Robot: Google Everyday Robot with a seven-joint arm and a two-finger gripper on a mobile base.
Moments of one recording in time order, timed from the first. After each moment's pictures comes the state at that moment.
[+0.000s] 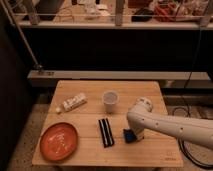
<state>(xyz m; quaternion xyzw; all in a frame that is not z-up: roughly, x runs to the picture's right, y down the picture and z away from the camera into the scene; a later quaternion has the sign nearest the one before) 0.182 0.245 0.818 -0.28 -0.03 -0.22 0.93</state>
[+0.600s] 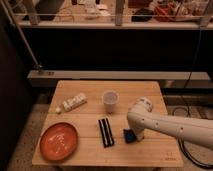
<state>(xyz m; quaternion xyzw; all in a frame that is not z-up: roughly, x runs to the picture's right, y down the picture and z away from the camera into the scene) 0.183 0.246 0.816 -0.28 -0.03 -0.21 0.93</state>
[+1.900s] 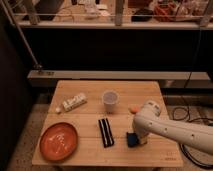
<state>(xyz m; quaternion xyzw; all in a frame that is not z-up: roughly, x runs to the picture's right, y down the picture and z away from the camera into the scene) 0.193 0.257 0.794 -0.28 -0.04 -0.18 0.94</state>
